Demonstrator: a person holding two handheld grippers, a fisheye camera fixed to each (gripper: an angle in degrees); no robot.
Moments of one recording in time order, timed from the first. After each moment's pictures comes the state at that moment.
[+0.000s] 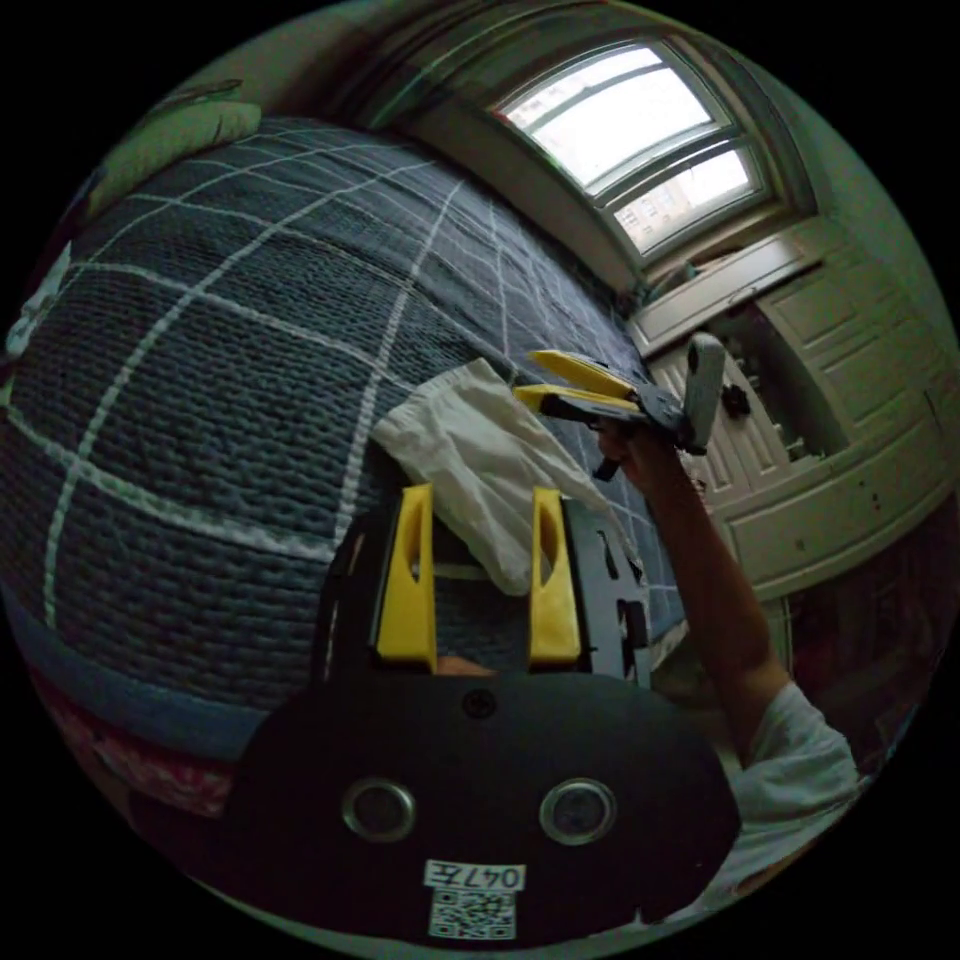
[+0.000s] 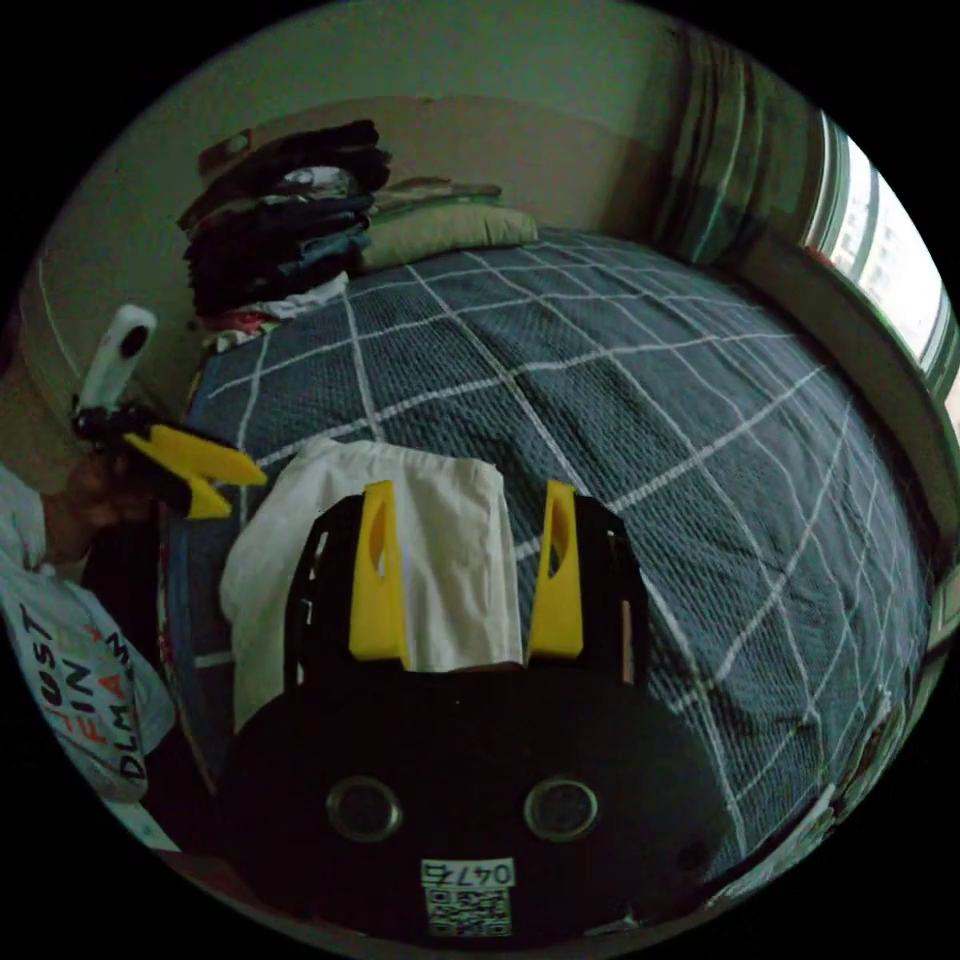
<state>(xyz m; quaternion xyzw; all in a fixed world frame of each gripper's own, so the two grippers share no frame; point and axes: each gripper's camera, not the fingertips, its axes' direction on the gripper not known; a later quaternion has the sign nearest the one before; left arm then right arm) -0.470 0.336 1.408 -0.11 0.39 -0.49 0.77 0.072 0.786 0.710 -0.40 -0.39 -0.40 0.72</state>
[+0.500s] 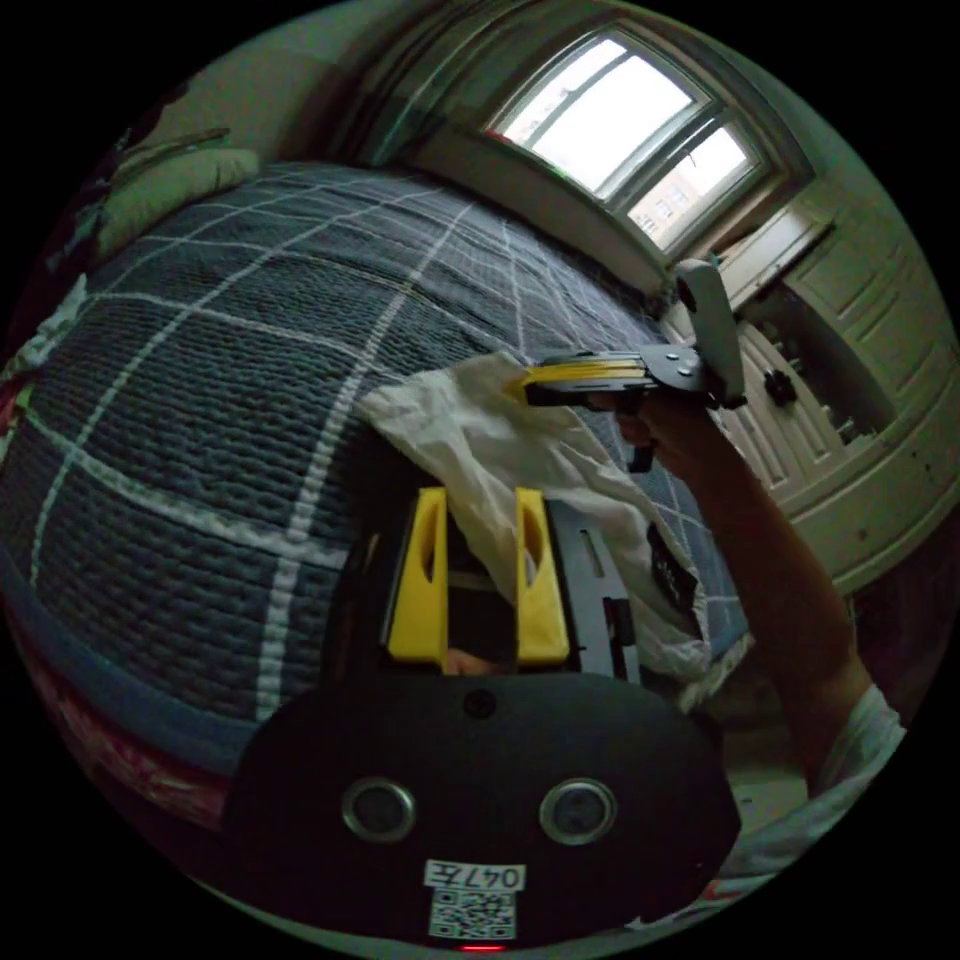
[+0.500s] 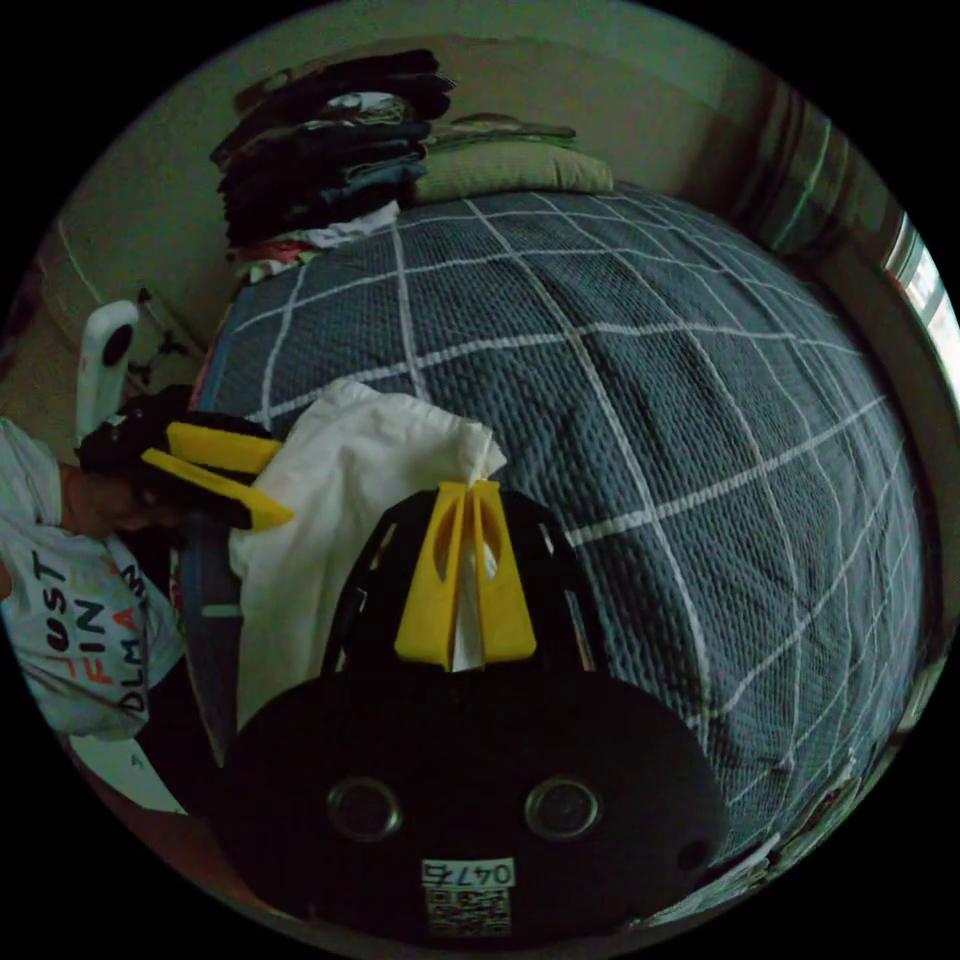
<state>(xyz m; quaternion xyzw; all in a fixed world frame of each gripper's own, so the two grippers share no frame) -0.387 0.370 1.359 -0.11 0.32 -0.47 0.81 0.056 0.798 0.731 -0.45 -0.42 -0.46 0.63</state>
